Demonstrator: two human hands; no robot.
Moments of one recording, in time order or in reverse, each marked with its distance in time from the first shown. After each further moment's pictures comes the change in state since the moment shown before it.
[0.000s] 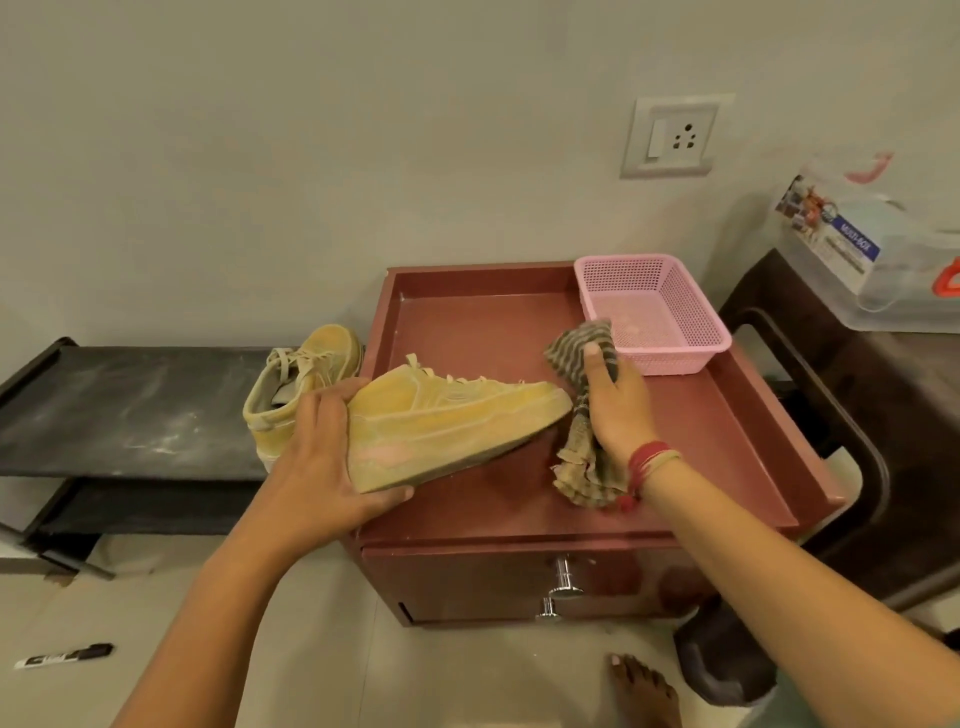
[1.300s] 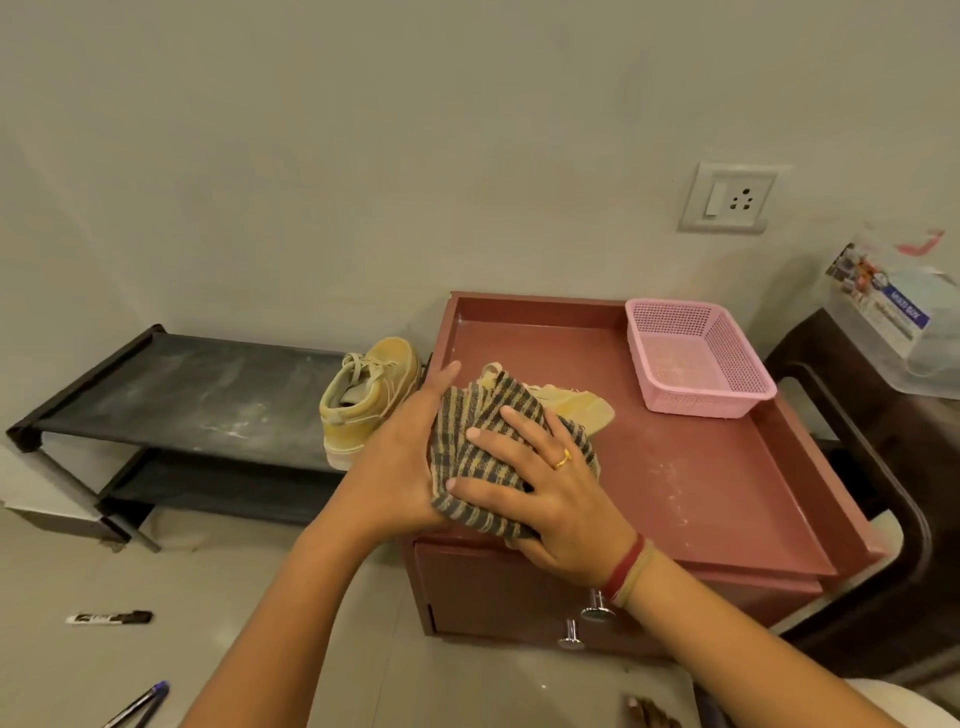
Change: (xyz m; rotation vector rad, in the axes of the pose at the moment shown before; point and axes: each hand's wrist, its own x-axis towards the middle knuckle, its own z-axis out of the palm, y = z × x) left_hand -0.012 0.026 -0.014 -0.248 0.011 0.155; right_hand -0.089 -0.025 0.041 -0.631 -0.354 -1.297
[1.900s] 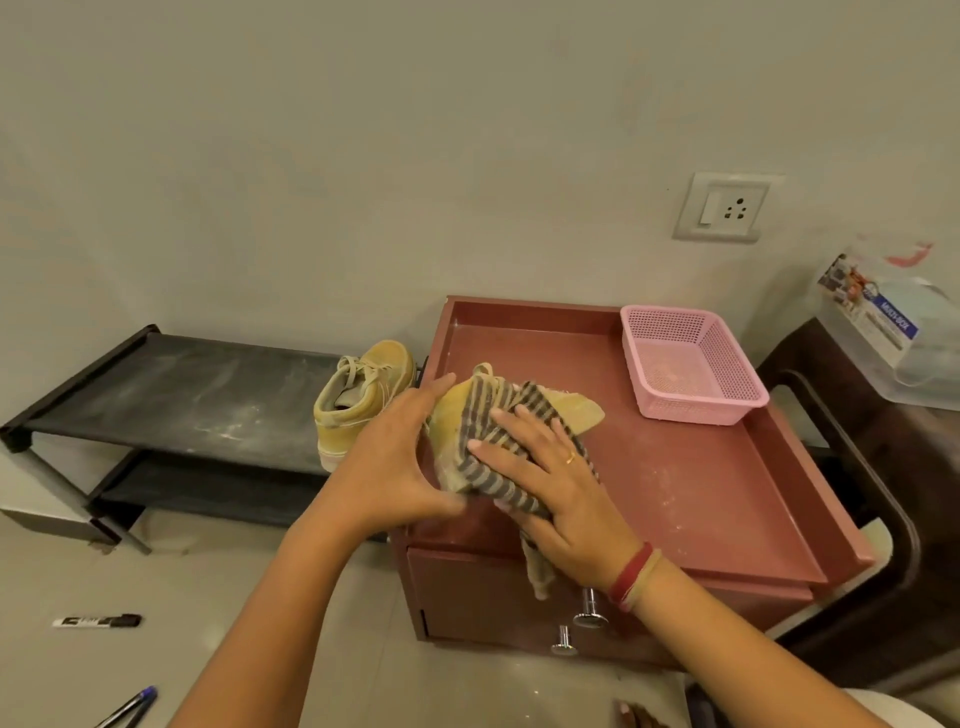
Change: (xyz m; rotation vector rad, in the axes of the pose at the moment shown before) left_hand 0.006 -0.008 -0.004 0.089 0.012 -0.070; right_hand -0.003 0.004 -0.007 0.427 0.013 0.298
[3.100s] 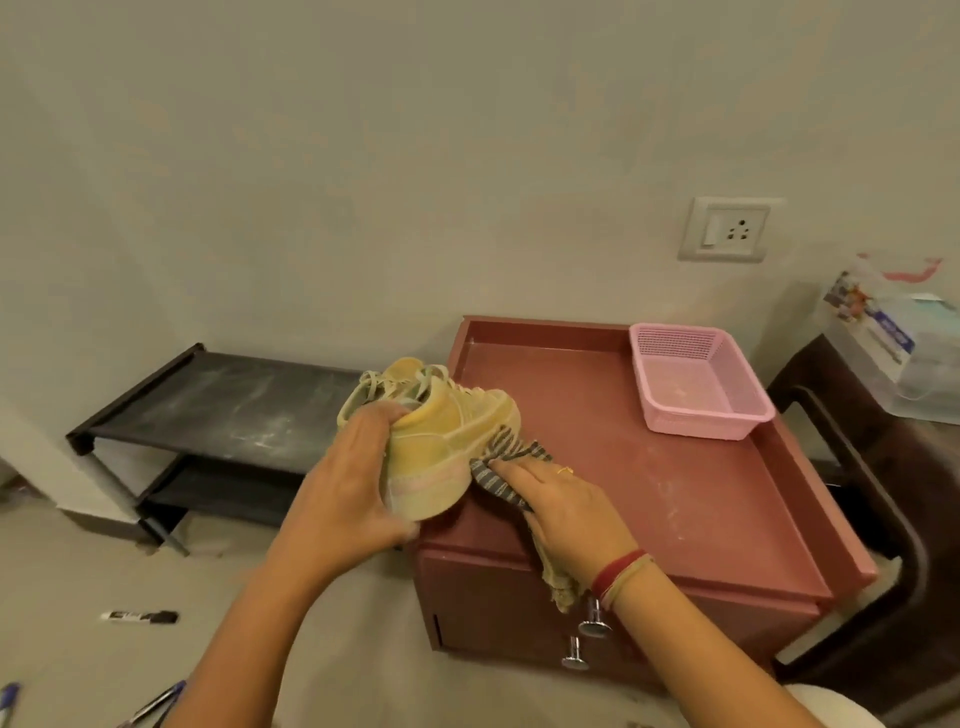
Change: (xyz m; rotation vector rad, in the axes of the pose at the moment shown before) left_hand -0.050 0.013 -0.026 0.256 0.204 0.027; right_hand -0.004 -0.006 -0.001 -0.343 -0.163 0.122
